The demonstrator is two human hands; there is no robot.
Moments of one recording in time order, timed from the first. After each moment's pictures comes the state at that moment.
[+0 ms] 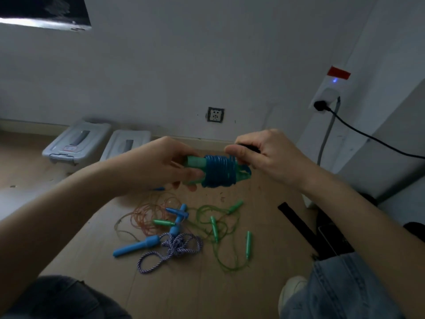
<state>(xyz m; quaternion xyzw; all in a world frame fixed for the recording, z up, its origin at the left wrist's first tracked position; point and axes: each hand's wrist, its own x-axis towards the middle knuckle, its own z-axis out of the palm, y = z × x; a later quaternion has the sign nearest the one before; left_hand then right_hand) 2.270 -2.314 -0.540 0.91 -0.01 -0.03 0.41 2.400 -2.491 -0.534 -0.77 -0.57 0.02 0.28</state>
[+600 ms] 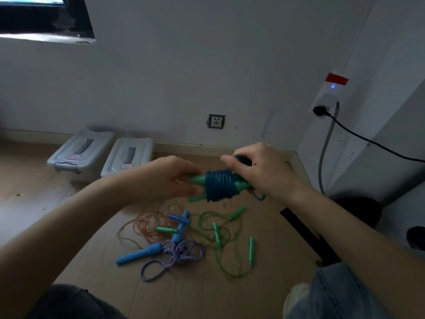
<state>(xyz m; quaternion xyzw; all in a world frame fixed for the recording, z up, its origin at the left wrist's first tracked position) 2.271 -2.318 -0.543 0.95 -0.01 -0.07 0.32 2.390 -2.484 -0.553 -0.79 -0.47 0.06 0.40</state>
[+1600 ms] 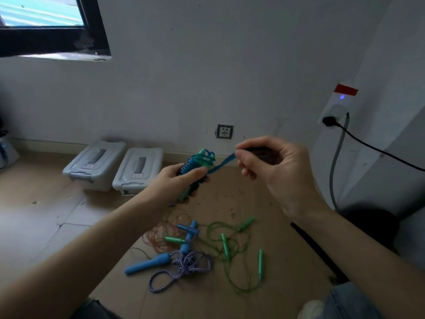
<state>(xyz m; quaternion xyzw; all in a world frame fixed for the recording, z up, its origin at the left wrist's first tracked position) 2.285 -2.317 -0.579 0.70 0.23 0.10 0.66 2.373 -2.482 -0.539 -0.65 -0.39 0.03 0.65</state>
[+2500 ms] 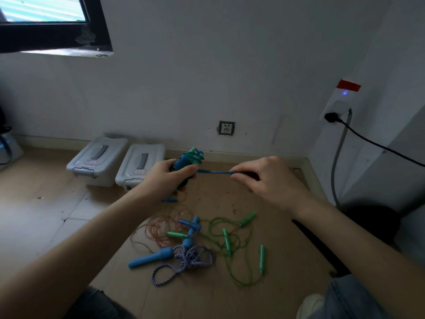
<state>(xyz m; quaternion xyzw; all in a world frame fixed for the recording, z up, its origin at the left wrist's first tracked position) 2.283 -2.301 -0.586 0.73 0.28 0.14 0.61 2.388 -2.483 -0.555 -0.81 -0.52 -0.01 0.28</state>
